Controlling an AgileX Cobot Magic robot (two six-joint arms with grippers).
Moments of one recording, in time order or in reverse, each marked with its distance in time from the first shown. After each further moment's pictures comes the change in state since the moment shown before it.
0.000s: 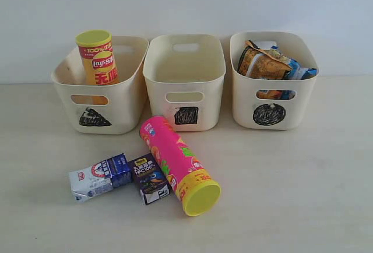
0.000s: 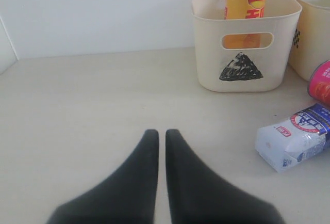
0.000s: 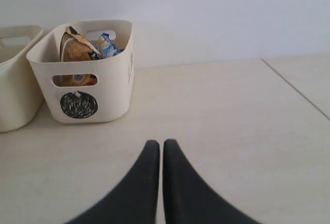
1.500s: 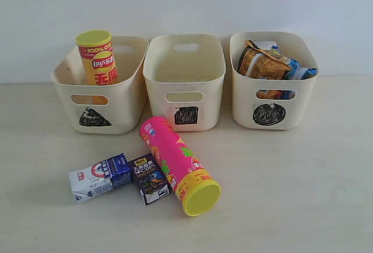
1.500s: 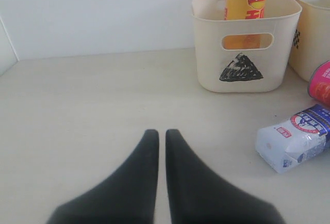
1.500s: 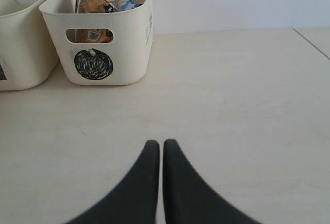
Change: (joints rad) left arm 0.000 0.000 0.000 0.002 -0.002 0.000; right arm 0.139 -0.002 0.158 -0.125 -0.102 0.111
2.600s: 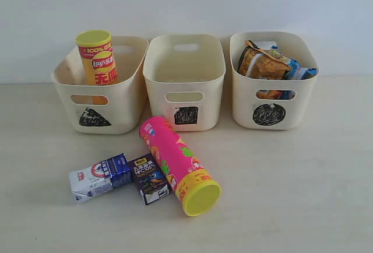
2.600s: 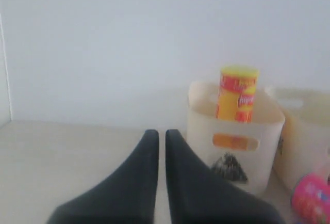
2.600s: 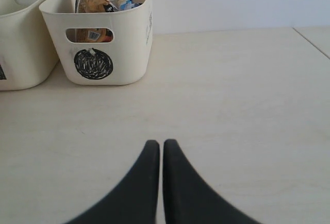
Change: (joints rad) left arm 0.000 0.000 0.000 -0.164 -0.296 0.000; right arm 0.000 0.000 0.000 0.000 0.002 0.000
